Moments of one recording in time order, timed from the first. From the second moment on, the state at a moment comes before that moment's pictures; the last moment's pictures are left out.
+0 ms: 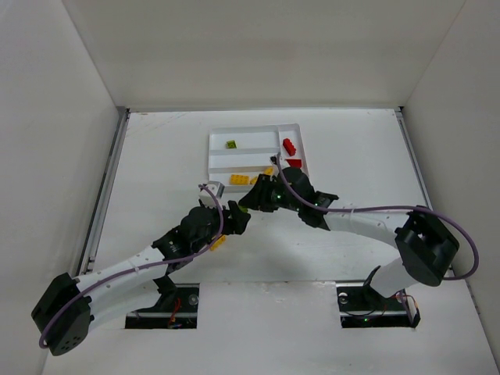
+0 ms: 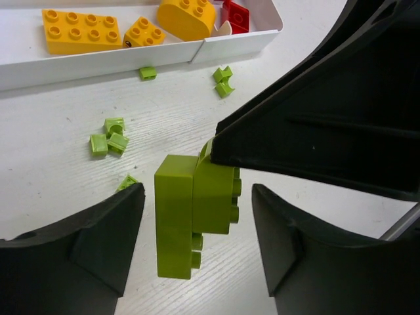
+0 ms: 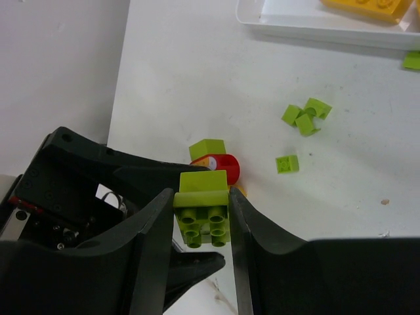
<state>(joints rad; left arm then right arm) -0.83 0.86 0.33 0.18 -0.20 -0.56 0.85 1.50 0.88 0.19 -0.13 0.88</state>
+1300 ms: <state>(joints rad) -0.81 0.85 0.31 0.20 -0.20 -0.58 0.69 1.47 0.80 0.35 -0.25 1.00</state>
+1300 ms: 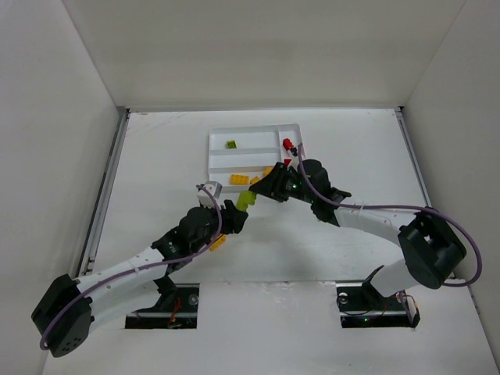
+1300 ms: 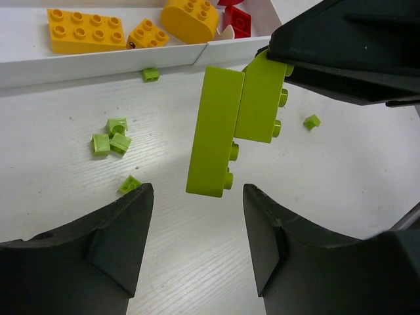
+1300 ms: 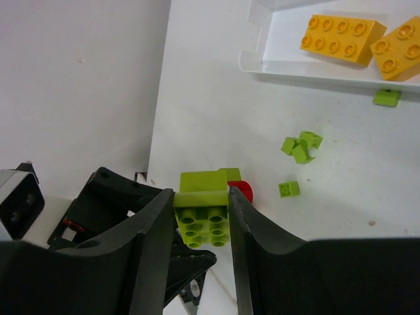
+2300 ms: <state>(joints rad) -0.81 0.89 0.31 0.28 -0.20 -0.56 0.70 1.47 0.78 0.38 -0.32 1.02</state>
